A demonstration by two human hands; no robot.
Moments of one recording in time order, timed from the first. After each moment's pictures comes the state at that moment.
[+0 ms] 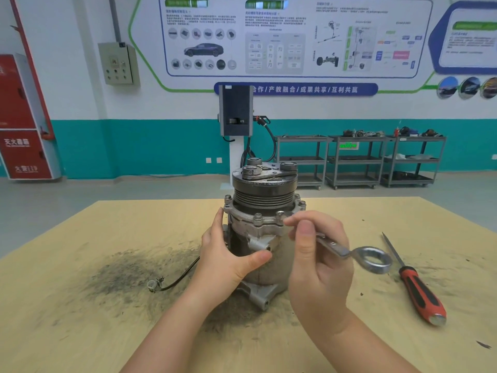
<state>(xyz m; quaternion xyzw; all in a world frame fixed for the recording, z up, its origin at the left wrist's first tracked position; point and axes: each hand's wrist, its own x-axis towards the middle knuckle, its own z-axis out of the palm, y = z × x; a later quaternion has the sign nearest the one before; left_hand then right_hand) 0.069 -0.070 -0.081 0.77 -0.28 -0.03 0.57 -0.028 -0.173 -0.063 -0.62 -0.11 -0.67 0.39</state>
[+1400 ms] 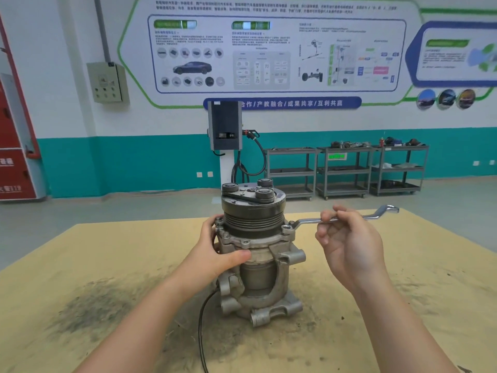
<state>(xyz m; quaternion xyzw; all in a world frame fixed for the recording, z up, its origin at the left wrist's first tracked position) 0.116 -0.100 -0.057 0.71 -0.36 -0.12 0.59 -0.034 -0.282 -0.019 -0.38 0.04 -0.43 0.82</state>
